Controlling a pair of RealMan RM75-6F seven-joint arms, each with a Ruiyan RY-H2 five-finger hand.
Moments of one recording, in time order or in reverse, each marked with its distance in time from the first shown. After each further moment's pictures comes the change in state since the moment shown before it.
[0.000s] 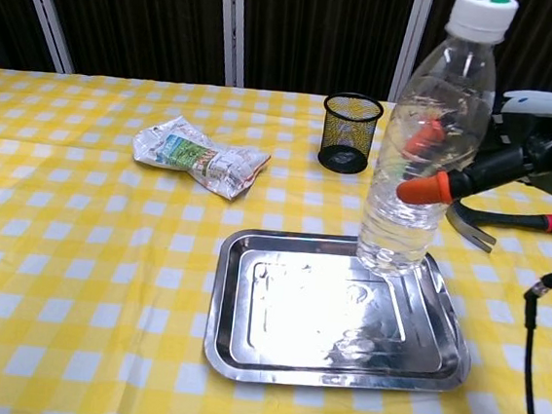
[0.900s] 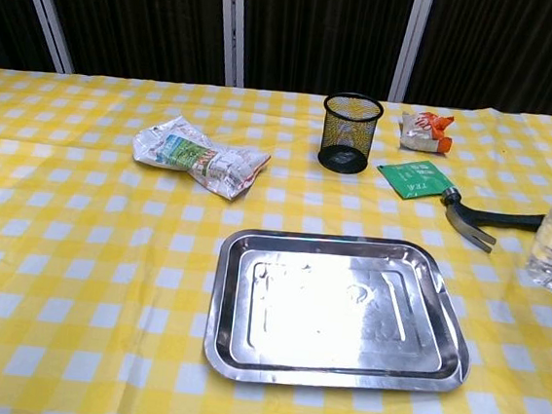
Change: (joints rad) left arm -0.001 -0.012 -0.001 -0.012 -0.008 0.000 0.032; right arm -0.197 0.349 -0.040 0.135 -0.169 -0.260 0.355
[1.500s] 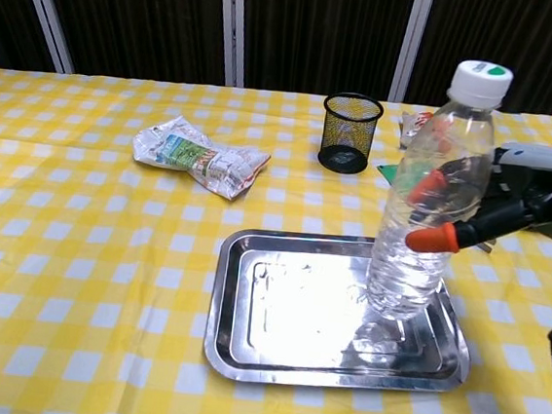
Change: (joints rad) left arm -0.001 0.018 0.000 0.009 0.006 -0.008 -0.049; right arm 0.181 -0.381 -0.001 -0.057 0.165 0.163 -0.326
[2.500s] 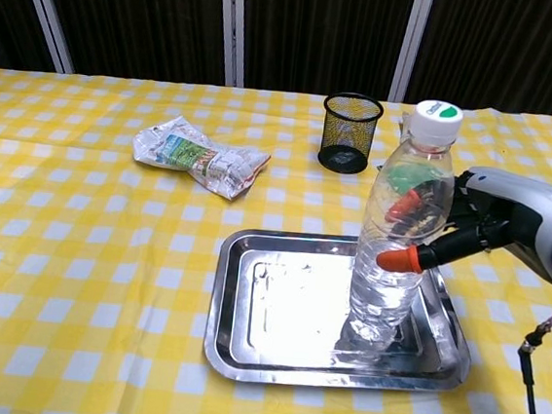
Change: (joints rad) left arm -0.001 -0.002 -0.001 -0.001 -0.004 -0.001 0.007; right arm -0.002 -0.143 -0.014 0.113 -0.016 0.060 -0.066
